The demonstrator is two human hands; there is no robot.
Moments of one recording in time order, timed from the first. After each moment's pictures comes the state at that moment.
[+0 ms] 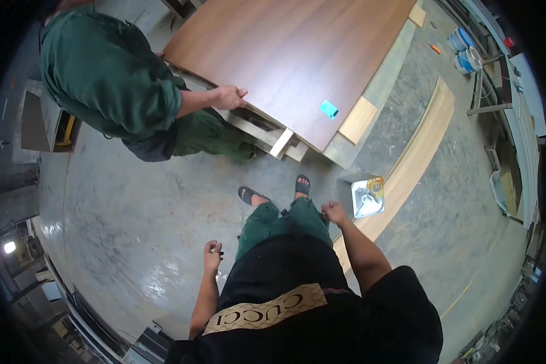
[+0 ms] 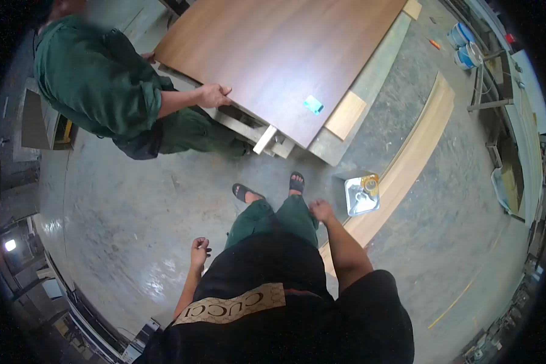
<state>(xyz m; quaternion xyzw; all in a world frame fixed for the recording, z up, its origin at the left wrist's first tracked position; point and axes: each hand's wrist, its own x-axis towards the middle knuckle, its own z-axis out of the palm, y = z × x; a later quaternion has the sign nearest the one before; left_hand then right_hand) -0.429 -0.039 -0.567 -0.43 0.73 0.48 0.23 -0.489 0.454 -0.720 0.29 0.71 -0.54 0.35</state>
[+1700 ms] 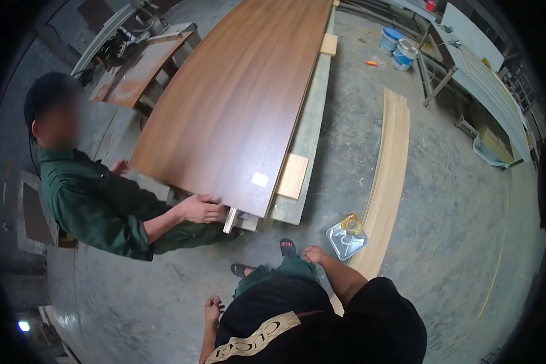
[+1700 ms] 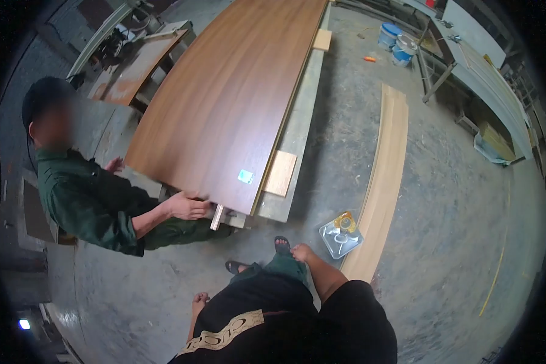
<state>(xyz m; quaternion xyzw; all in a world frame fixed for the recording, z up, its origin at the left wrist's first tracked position) -0.481 0.036 -0.572 -0.32 0.77 0.50 0.25 -0.510 0.522 -0.713 0.29 0.69 -0.55 0.38</state>
